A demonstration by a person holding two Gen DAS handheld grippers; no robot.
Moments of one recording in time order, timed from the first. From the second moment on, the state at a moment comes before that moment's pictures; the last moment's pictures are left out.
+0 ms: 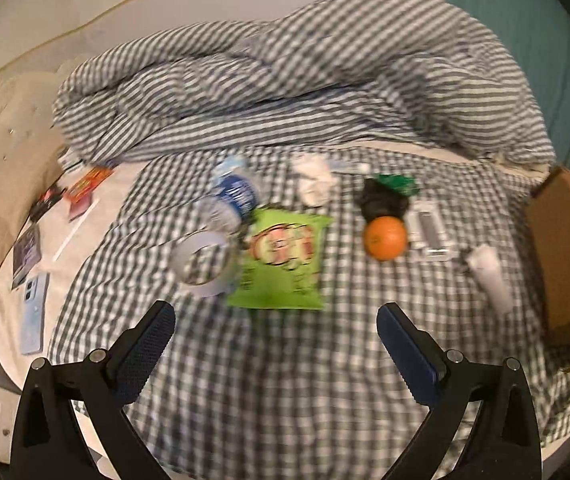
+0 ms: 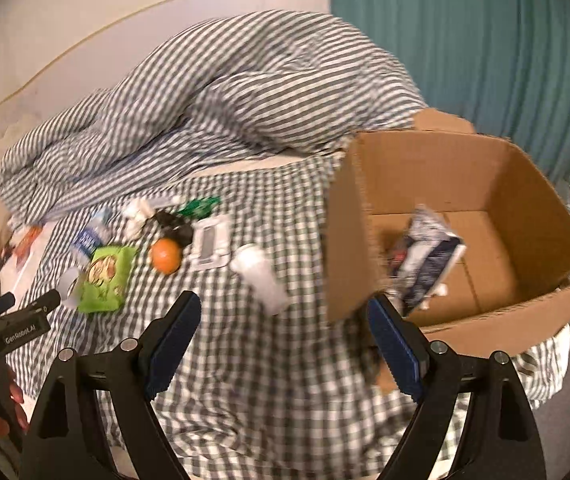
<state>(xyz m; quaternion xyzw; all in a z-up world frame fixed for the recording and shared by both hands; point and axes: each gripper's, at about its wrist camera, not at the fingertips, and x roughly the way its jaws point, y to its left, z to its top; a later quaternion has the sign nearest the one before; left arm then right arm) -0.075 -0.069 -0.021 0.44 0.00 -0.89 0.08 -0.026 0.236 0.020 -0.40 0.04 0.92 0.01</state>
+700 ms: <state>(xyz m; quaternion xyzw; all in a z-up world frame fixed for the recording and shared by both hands) -0.139 -0.090 -0.098 0.47 0.01 -0.88 0.09 -0.120 0.191 -0.072 -0.50 -0.01 0.87 0.00</state>
